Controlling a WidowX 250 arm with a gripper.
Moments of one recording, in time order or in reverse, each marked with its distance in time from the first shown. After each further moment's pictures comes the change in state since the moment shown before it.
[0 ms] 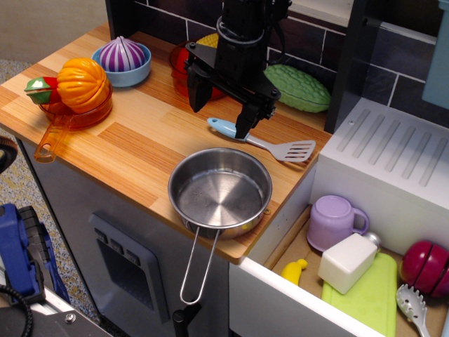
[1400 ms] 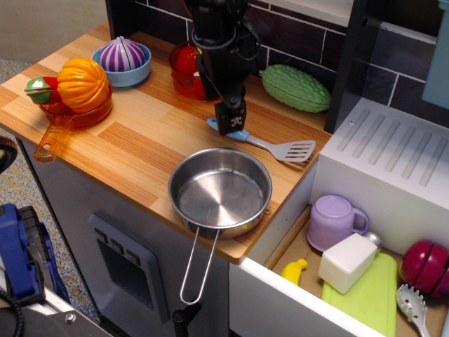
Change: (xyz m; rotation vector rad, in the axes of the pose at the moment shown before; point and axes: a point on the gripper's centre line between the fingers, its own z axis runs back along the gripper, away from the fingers) arm 0.020 0.014 -0.026 -0.102 -0.221 -0.645
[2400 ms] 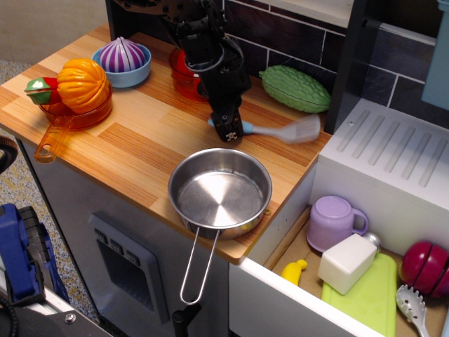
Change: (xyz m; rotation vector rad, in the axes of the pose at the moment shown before) arm 0.001 0.002 -0.030 -0.063 -0.115 -0.093
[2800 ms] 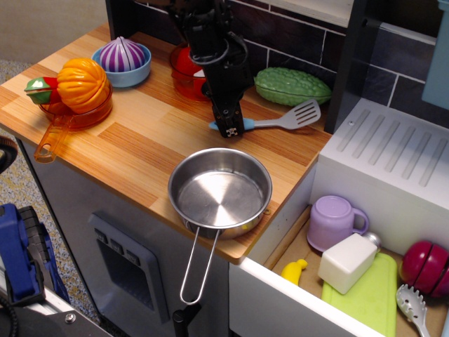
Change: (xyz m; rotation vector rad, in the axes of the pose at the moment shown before) arm -0.004 0.001 0.005 -0.085 0.080 -0.025
